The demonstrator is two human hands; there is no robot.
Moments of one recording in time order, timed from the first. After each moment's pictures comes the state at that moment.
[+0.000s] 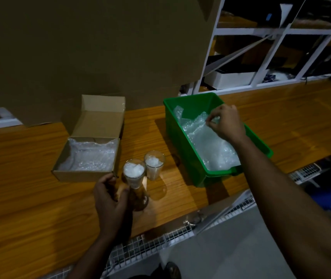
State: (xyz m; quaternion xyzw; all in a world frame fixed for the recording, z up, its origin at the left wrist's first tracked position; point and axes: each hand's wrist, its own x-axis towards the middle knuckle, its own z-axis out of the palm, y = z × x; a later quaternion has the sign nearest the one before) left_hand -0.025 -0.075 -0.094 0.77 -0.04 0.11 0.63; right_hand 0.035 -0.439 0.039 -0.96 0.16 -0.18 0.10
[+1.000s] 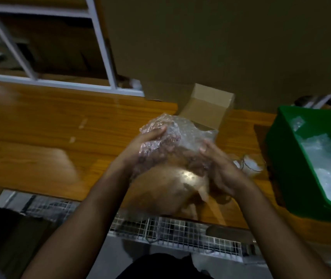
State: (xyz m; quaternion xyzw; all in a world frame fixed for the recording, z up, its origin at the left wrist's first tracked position) left_hand -0.009 0.074 0.061 0.54 0.11 -0.17 0.82; right_hand 0.002 -0.146 0.010 -0.59 -0.01 0.23 0.77
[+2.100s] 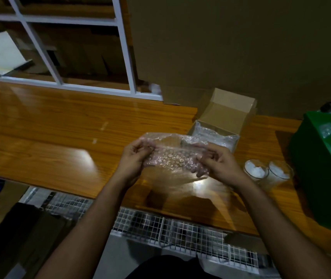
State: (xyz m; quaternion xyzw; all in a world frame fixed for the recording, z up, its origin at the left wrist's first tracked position) left_hand 0.001 0.157 -0.021 0.63 0.06 0.04 0.77; right_hand 0.018 -0.100 -0.001 -0.73 -0.16 0.12 0.66
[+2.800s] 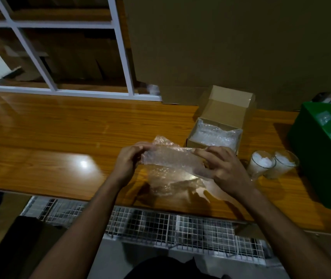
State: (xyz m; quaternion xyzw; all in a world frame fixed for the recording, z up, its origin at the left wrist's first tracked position) left_hand -0.001 0.212 -0.035 0.71 -0.05 0.03 0.70; right_hand 0.008 -0.098 -0.053 -0.84 -0.43 -0.33 0.06
